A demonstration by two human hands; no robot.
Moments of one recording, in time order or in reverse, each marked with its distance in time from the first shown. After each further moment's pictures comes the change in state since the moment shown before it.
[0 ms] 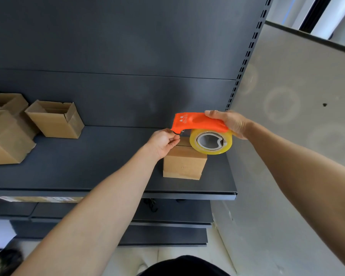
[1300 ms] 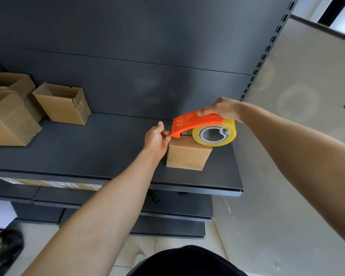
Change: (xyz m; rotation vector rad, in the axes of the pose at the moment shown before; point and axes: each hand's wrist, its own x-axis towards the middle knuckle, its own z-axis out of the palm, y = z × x) left_hand -0.005 -0.015 -0.045 -0.386 0.192 0.126; right_hand 0.033 -0.039 0.032 -0.669 -0.034 0.032
